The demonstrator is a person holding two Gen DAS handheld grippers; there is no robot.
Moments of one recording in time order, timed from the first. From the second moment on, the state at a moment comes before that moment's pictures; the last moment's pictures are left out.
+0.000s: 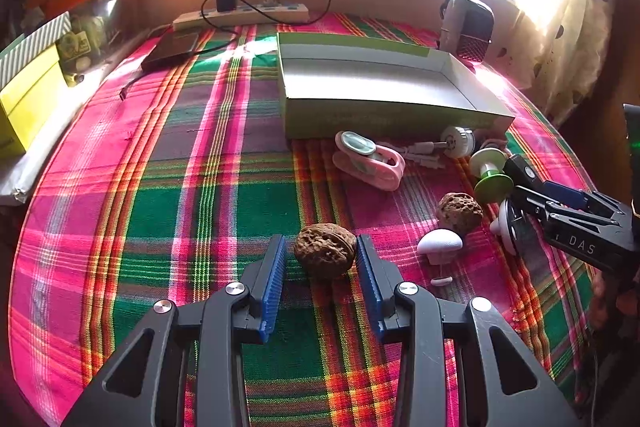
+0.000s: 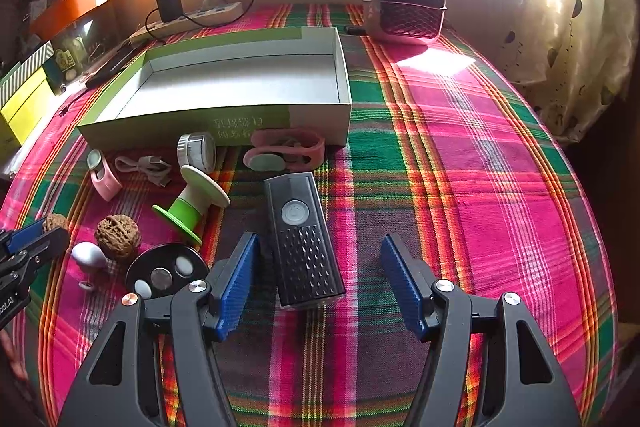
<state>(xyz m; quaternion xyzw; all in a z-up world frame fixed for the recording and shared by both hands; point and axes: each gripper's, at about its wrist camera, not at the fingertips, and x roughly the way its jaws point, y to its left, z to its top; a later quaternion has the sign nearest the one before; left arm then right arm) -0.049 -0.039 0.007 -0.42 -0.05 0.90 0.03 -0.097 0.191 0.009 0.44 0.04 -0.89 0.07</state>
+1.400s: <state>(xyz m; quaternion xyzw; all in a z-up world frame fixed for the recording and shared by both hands) -0.099 -0.030 0.055 -0.41 -0.05 0.91 0.06 -0.115 0.182 0.059 0.41 0.05 -0.91 0.11</state>
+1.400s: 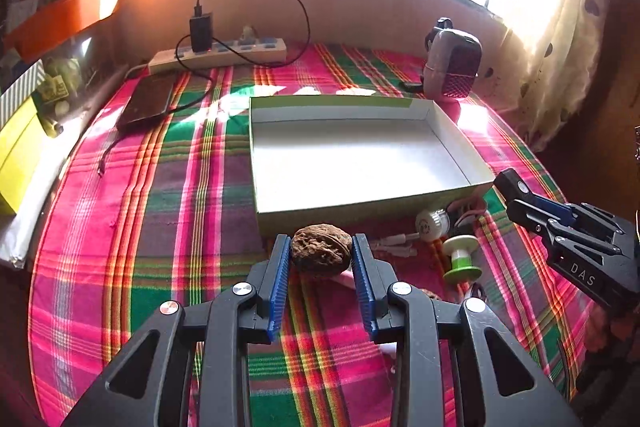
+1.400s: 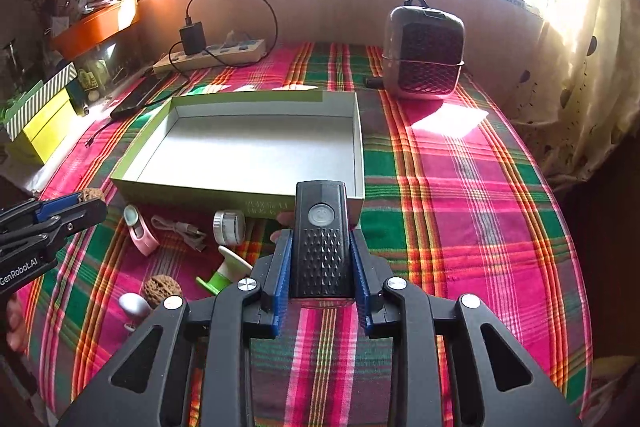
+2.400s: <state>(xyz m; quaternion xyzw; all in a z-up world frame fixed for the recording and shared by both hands) -0.253 -0.025 0.025 -0.46 -0.02 0.89 0.04 -0.263 0.143 0.030 0.46 0.06 -0.88 0.13</state>
